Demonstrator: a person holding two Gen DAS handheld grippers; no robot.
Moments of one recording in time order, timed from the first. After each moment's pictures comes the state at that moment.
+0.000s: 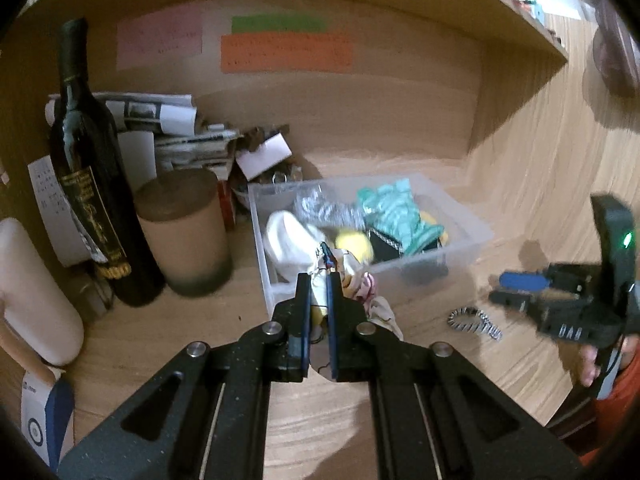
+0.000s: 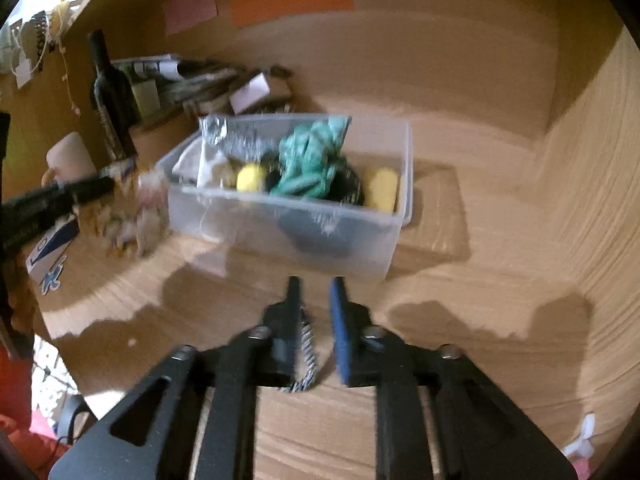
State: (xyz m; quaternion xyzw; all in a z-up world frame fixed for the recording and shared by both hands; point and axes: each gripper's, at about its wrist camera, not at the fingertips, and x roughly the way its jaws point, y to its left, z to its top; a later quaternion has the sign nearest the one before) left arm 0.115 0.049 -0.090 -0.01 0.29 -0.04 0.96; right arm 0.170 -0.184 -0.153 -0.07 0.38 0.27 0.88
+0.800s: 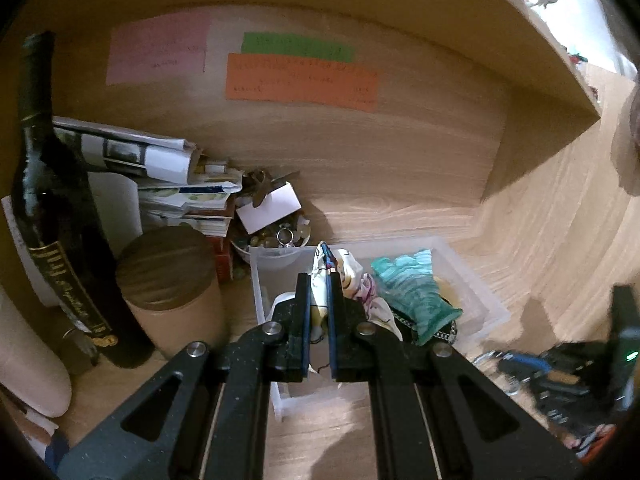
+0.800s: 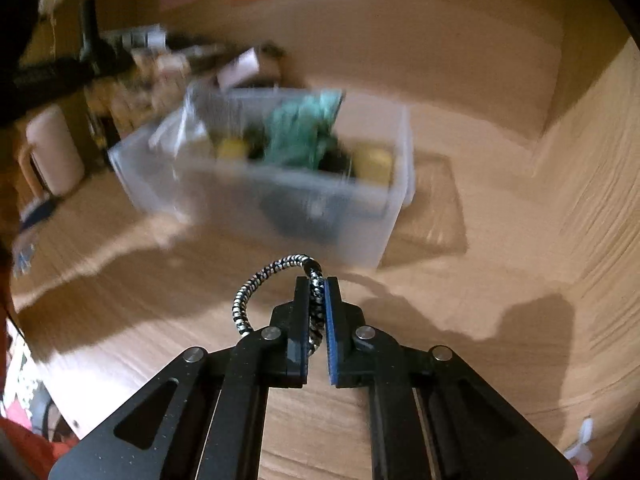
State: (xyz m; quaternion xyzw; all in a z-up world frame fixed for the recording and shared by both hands) left arm 0.182 0.068 -0.065 -0.05 0.27 -0.04 0.96; right arm 0.163 -0.183 -0.161 -0.10 0.36 0.24 0.89
